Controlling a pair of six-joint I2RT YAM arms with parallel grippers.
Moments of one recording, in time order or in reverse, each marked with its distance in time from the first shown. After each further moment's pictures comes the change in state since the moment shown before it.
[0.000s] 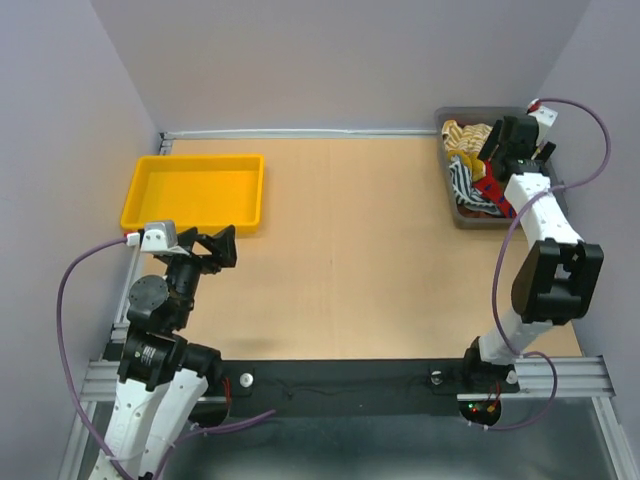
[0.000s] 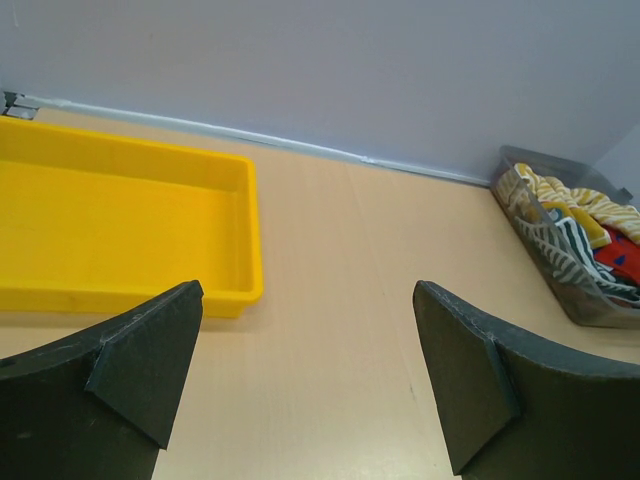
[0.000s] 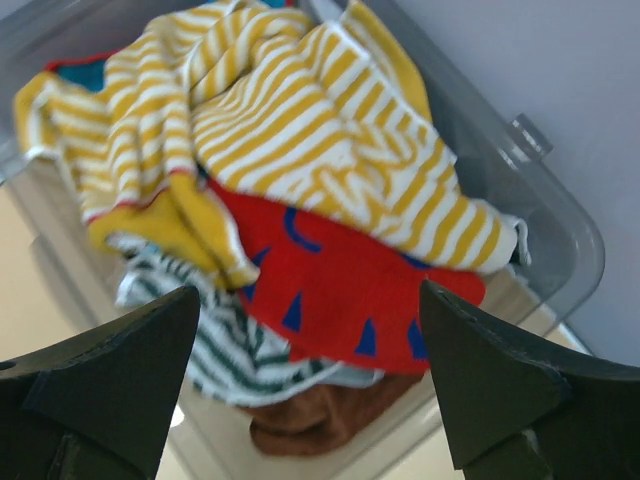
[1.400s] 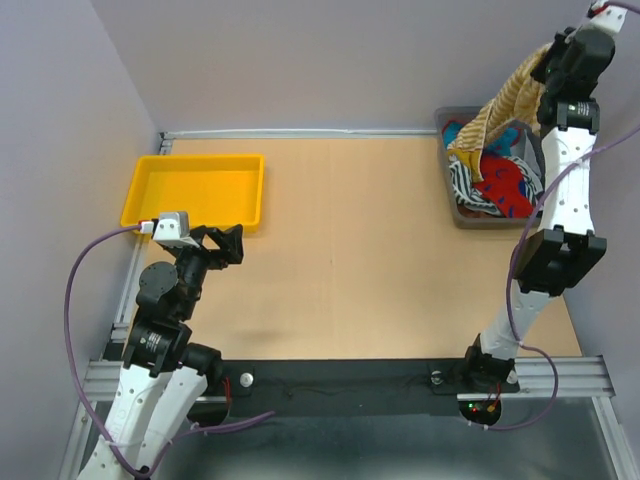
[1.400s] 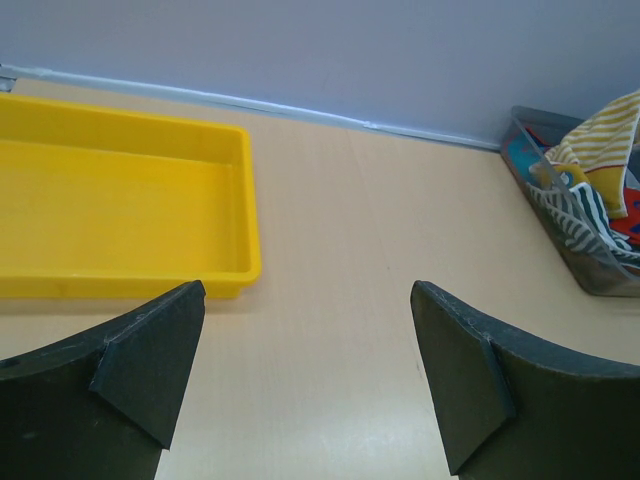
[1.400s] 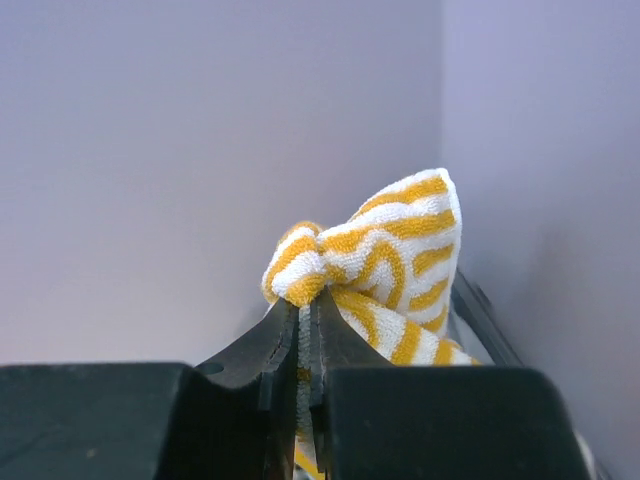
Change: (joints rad) left arm -0.026 0.084 0.000 0.008 0.013 0.016; right arm -0.142 0.283 0.758 -0.026 -0.381 -0.080
